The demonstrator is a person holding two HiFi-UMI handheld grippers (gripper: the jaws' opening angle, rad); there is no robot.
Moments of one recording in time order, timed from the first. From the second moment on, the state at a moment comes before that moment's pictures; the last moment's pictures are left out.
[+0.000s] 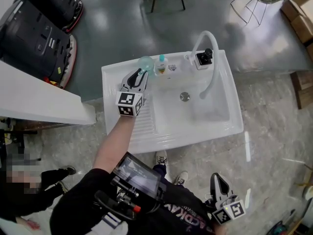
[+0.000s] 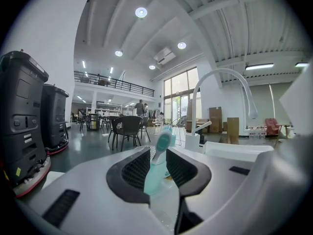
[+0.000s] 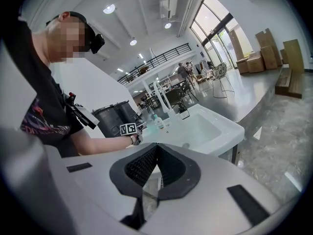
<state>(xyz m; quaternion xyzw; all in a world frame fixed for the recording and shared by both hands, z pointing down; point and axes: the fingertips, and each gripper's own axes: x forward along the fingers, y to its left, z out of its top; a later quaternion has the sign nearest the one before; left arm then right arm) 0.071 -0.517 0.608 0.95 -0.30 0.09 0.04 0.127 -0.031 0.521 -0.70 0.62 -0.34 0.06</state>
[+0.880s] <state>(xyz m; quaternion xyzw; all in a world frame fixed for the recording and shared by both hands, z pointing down) 0.080 -0.537 0.587 0.95 -0.30 0.07 0.02 0.135 -0.036 0.527 -0.70 0.62 -0.35 0.07</state>
